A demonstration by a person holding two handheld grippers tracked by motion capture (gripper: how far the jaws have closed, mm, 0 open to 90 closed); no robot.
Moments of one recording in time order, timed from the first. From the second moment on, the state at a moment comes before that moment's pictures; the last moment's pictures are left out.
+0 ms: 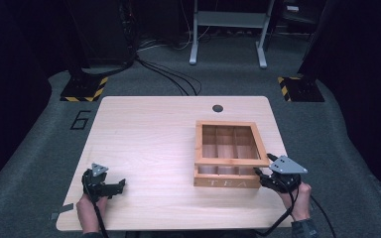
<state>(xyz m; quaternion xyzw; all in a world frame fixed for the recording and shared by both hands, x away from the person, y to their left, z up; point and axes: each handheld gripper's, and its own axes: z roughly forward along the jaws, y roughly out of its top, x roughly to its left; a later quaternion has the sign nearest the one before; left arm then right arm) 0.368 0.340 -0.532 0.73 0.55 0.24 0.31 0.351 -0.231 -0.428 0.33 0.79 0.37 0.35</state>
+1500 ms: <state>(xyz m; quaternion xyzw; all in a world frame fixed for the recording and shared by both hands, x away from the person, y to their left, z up) 0.369 0.340 -0.532 0.73 0.55 0.24 0.31 0.378 -0.239 -0.374 0.32 0.80 0.38 0.34</state>
